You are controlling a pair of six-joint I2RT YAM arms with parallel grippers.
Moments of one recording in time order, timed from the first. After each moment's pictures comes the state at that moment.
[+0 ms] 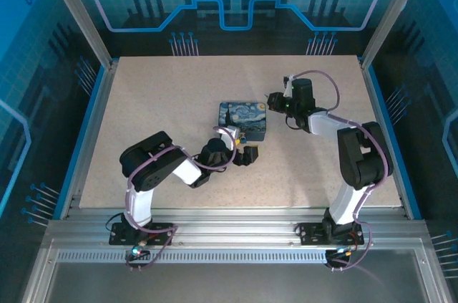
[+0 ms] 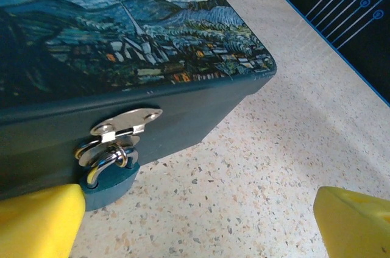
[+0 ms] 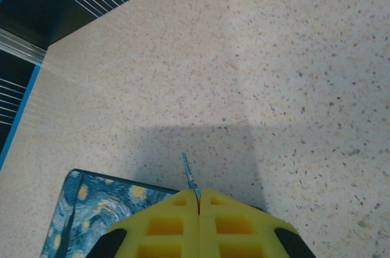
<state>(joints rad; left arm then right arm) -0.76 1.96 0.61 1.03 0.03 -0.53 0.24 1.77 1.02 0.18 -0.30 0.54</state>
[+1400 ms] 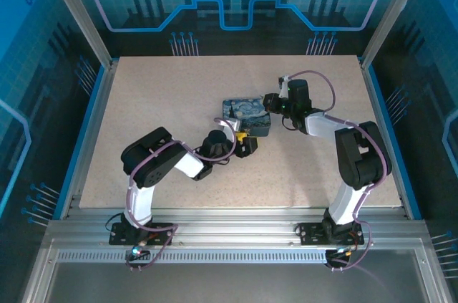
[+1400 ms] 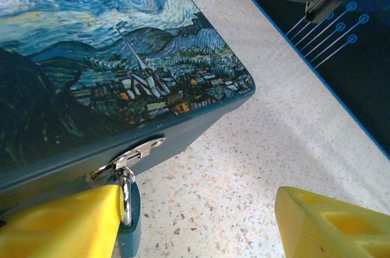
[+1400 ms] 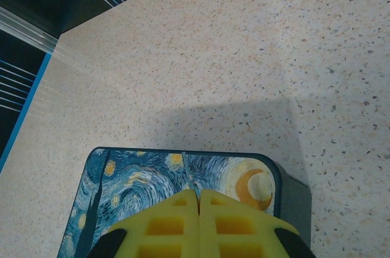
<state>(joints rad) -0.72 1.98 0.69 1.02 0.13 -0.59 0.27 1.77 1.01 0.21 -0.30 0.52</state>
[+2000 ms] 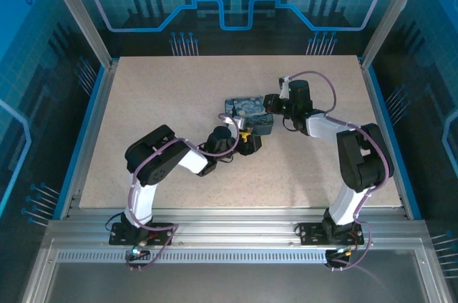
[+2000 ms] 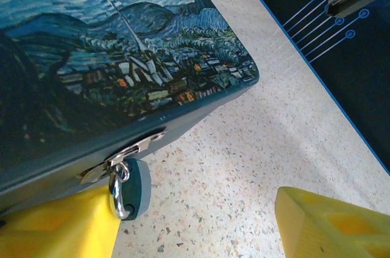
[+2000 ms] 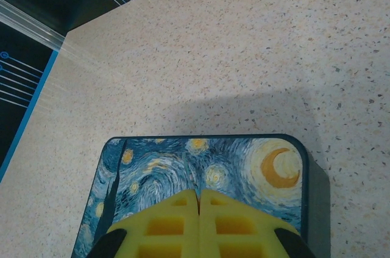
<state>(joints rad) -0.71 2.03 0.79 0.93 0.17 -0.64 0.27 1.75 1.00 0.21 -0.32 0.52</state>
